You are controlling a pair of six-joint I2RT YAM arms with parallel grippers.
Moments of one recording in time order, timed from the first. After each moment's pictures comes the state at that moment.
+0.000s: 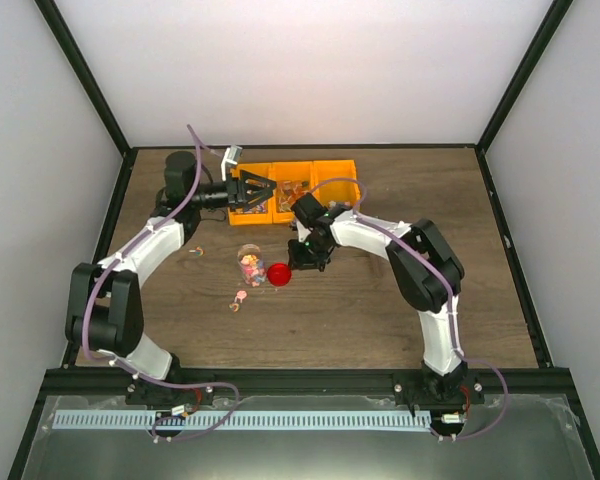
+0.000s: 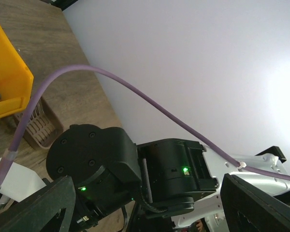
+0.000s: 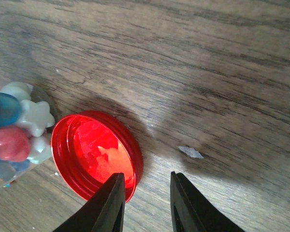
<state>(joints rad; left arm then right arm) -0.20 1.57 1.06 0.35 1.17 -0.94 0.70 2.02 1.42 -0.65 -0.34 0.48</state>
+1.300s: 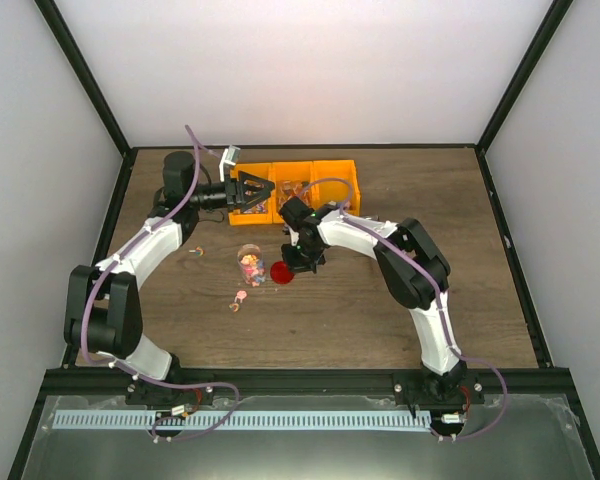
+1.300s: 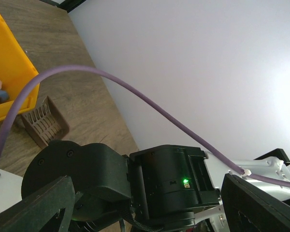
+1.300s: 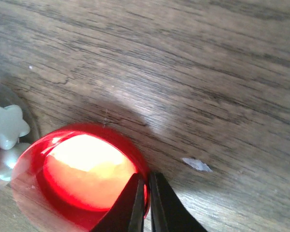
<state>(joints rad) -0.19 1.55 1.06 0.29 1.16 -0.89 0.75 2.11 1.53 -0.75 -0.25 0.47</state>
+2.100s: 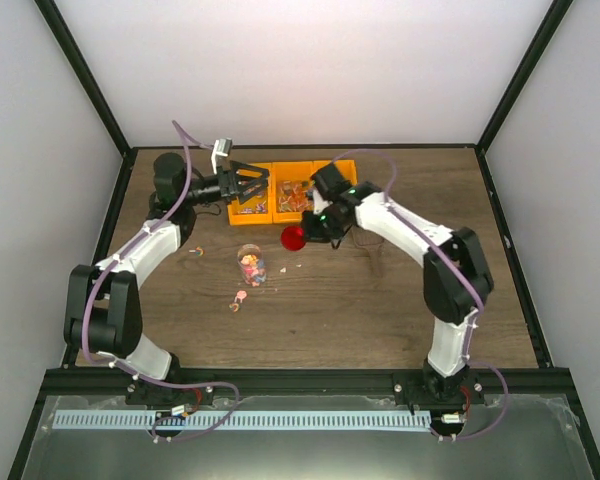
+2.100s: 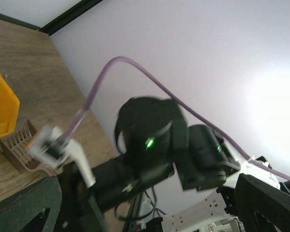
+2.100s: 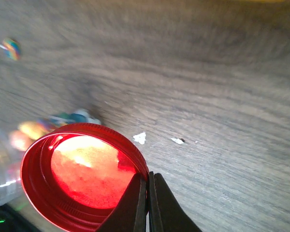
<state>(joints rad) -0.18 1.55 1.04 0.56 1.16 -1.11 0.64 1.90 1.52 -0.78 -0.28 0.49</state>
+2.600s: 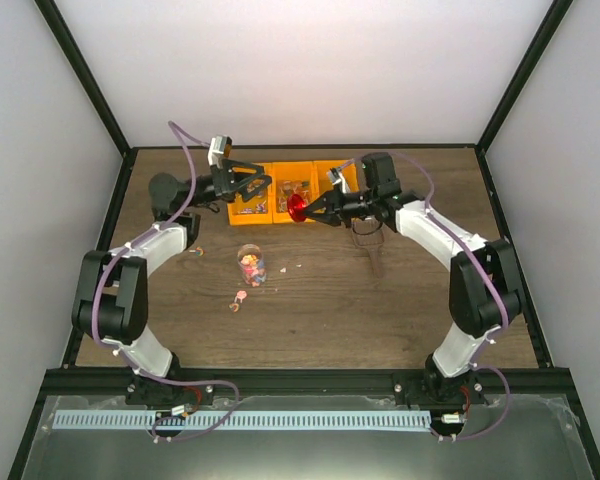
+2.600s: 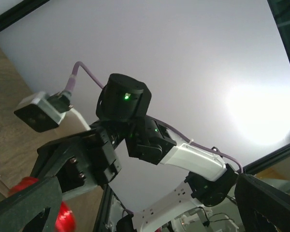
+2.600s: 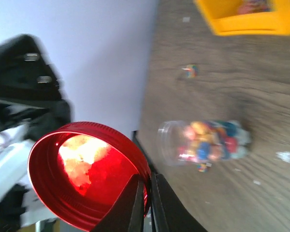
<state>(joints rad) -0.18 1.63 0.99 1.20 1.19 -1.58 0.38 1.70 1.26 -0.29 -0.97 0.72</state>
